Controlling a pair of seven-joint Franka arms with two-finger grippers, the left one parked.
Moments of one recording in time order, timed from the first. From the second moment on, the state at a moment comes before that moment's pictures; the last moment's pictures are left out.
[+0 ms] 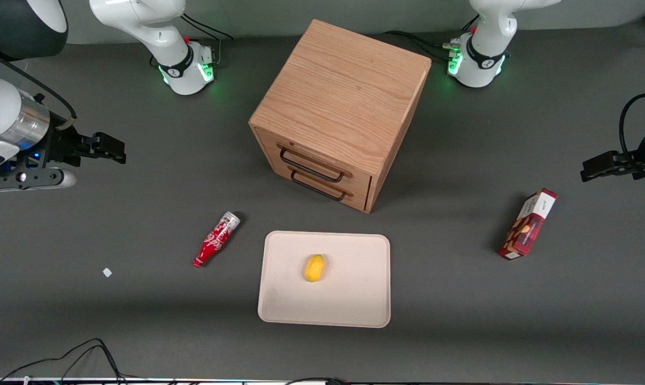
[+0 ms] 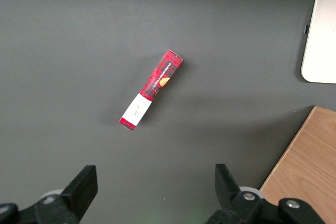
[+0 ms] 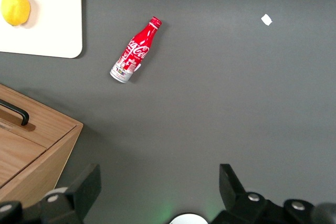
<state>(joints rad) 0.12 0.12 0.03 -1.43 0.00 1.42 0.12</state>
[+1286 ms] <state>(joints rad) 0.13 0.22 0.14 -1.67 0.12 1.84 0.71</state>
